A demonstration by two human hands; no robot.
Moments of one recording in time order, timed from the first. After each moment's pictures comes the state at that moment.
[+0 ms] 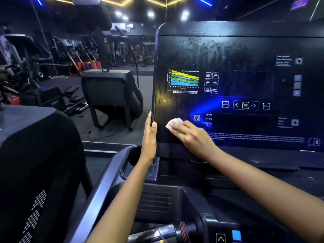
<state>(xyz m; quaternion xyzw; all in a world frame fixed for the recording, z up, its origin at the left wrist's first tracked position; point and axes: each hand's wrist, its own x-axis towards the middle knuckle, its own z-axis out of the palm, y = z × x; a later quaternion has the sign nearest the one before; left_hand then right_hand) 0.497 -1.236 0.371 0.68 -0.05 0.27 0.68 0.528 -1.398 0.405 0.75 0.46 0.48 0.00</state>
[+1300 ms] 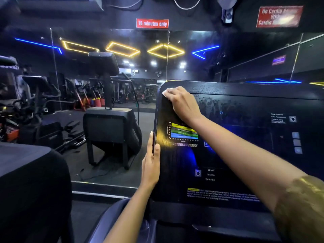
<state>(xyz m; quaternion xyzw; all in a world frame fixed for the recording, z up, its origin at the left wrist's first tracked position) 0.536 -1.237 0.451 0.73 -0.03 0.31 0.61 0.634 -1.332 0.613 0.77 0.37 0.52 -0.05</state>
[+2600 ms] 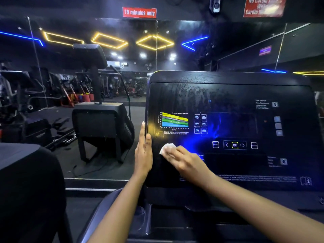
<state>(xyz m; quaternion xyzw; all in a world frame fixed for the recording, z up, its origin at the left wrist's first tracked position) 0.541 -1.234 0.444 0.73 -0.05 0.34 0.59 0.550 -1.398 0.444 0.73 0.45 0.51 0.06</state>
